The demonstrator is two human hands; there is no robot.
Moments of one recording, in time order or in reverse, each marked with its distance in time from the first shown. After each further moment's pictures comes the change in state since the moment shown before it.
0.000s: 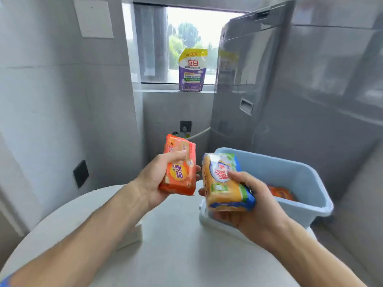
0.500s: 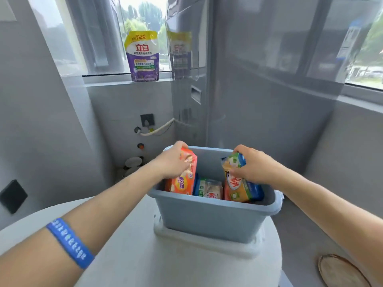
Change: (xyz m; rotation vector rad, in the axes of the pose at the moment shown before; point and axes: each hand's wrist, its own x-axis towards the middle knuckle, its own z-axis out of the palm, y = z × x) left_hand 0.140 -0.029 0.117 1.264 -0.044 0.135; right_hand 0.052 -0.096 -0.162 -1.493 0.443 -0.019
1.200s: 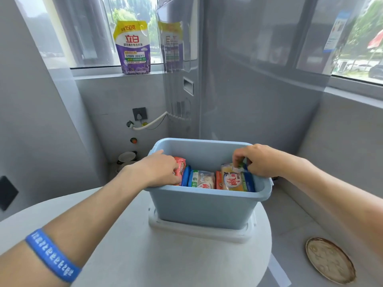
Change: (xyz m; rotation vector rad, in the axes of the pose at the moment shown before) left_hand -0.008 -0.028 0.010 0.746 -0.196 0.182; right_hand -0.003 0.031 -0.015 -0.397 -0.217 -0.167
